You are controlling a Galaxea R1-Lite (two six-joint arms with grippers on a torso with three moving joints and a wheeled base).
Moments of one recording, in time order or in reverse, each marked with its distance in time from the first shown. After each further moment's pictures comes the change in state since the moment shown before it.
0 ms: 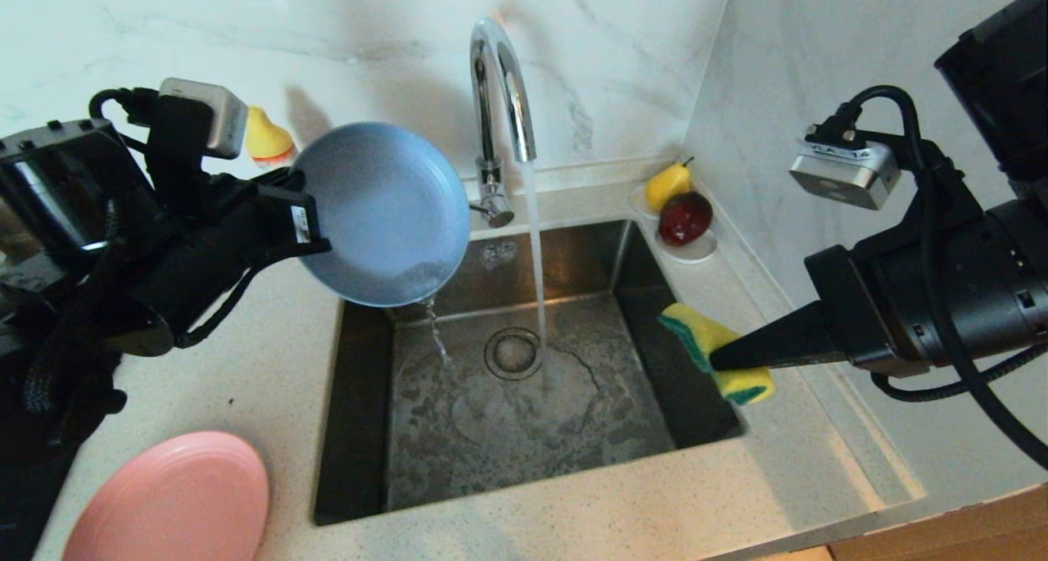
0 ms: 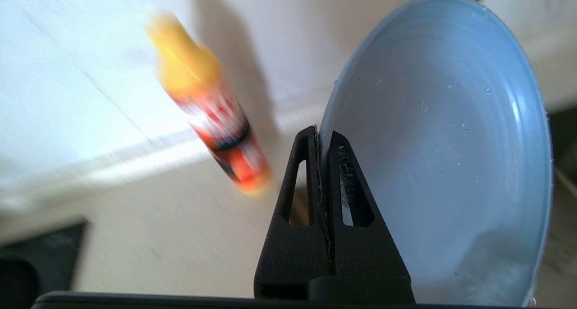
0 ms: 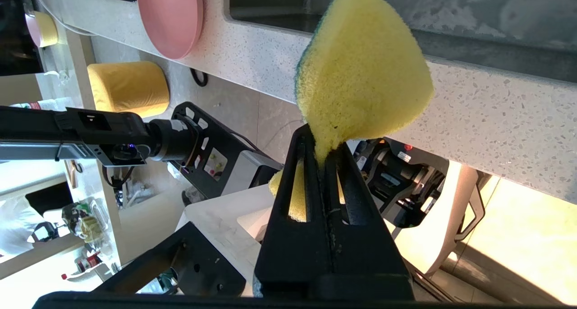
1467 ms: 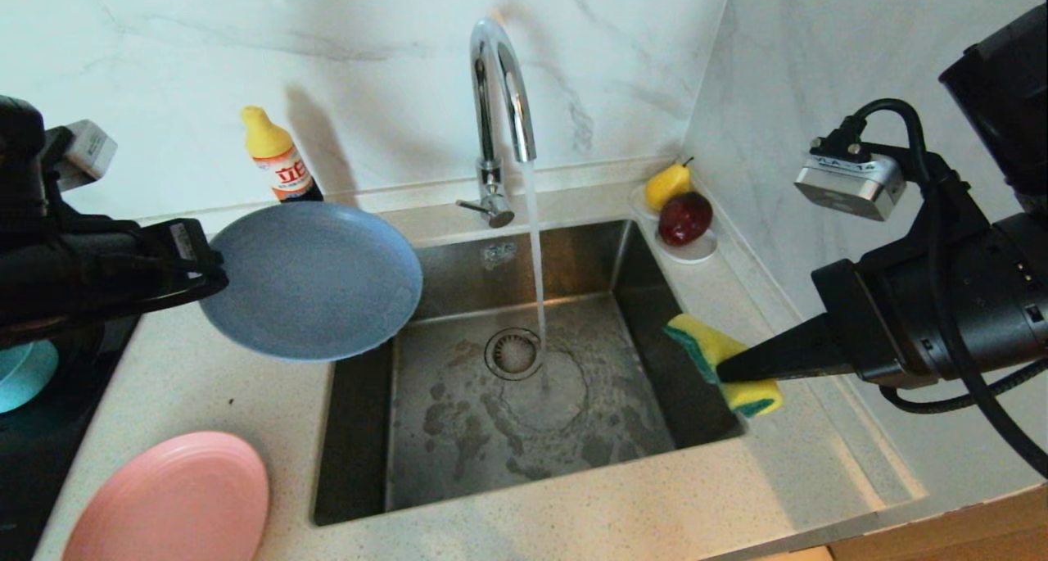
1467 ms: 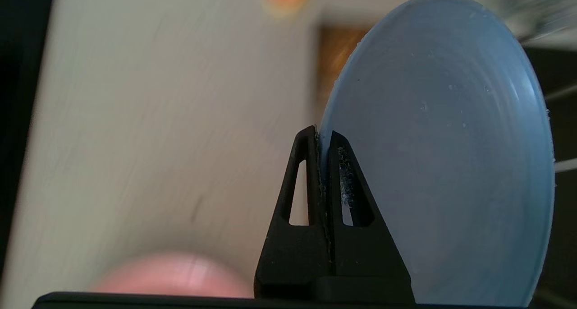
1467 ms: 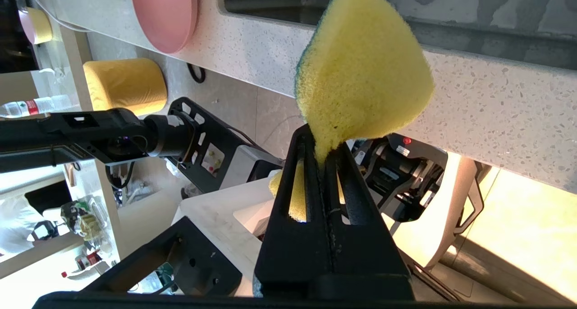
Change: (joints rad) left arm 0.217 -0.179 -0.210 0.959 -0.131 -0.542; right arm -0.002 -0.015 0.031 0.000 -0.002 0.000
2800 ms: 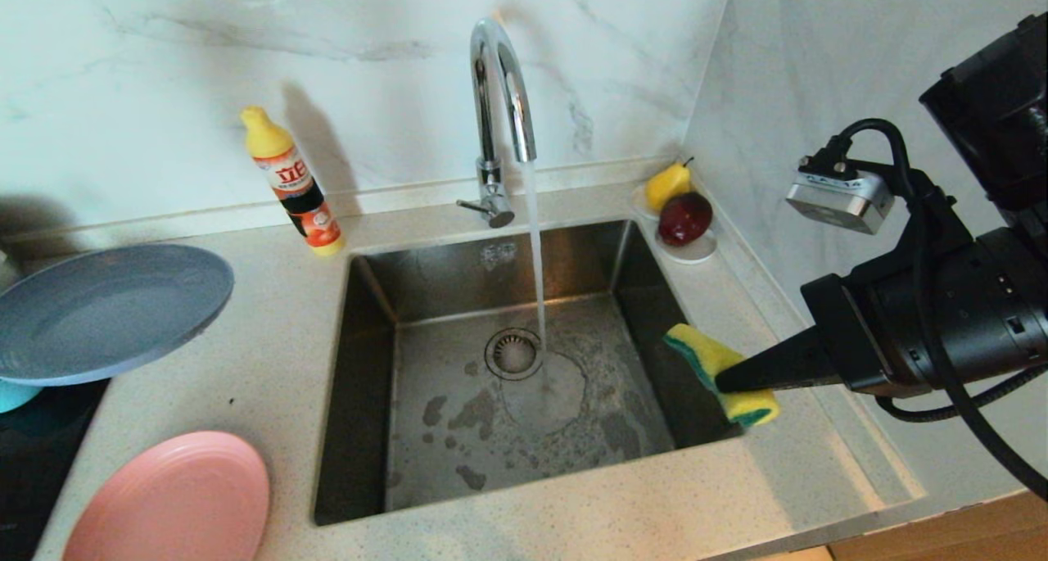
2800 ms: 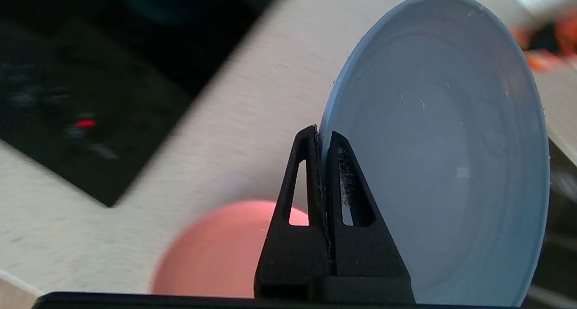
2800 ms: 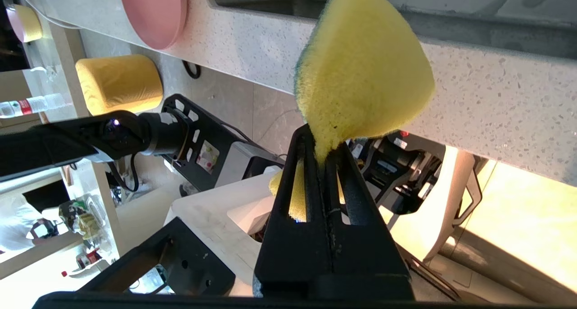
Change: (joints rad) left arm 0.689 -0.022 -0.019 0.211 -0.326 -0.176; right arm -0.006 0.010 0.019 0.000 -0.001 0.000
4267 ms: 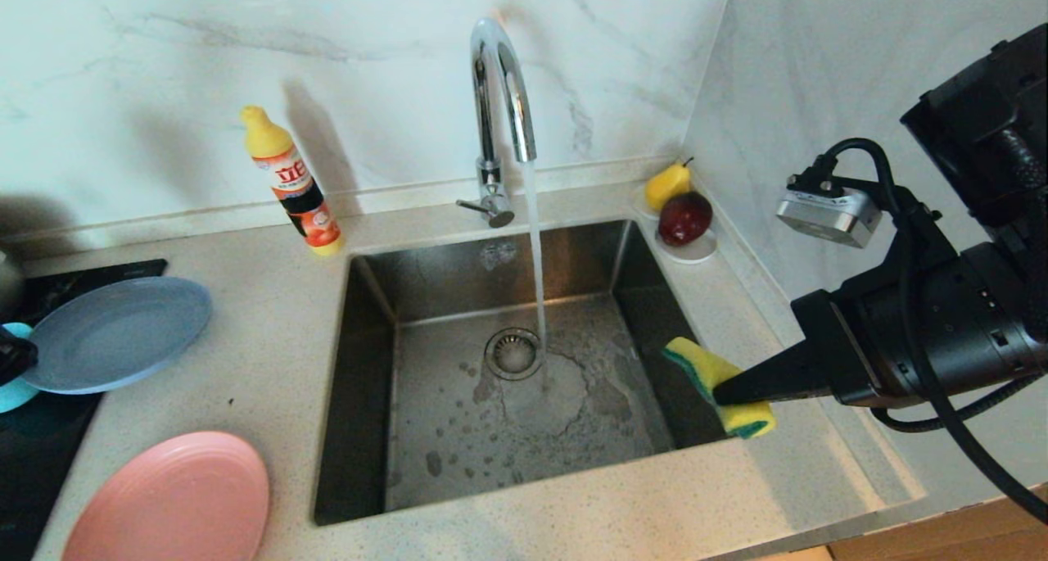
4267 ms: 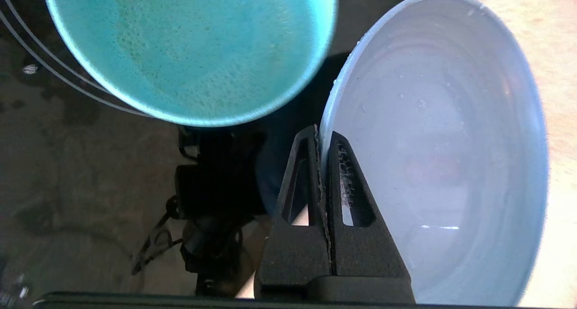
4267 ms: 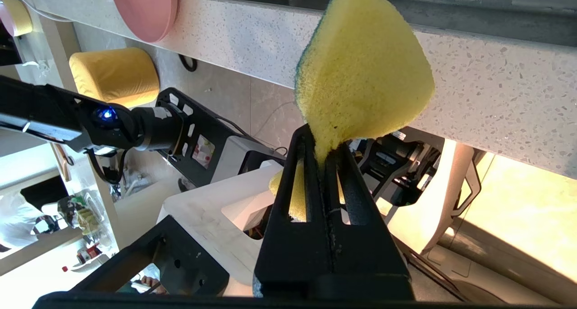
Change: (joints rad) left arm 0.136 0.513 0.001 -0.537 -0.118 0.015; right arm 0.000 0.009 0.022 0.000 0.002 -0.003
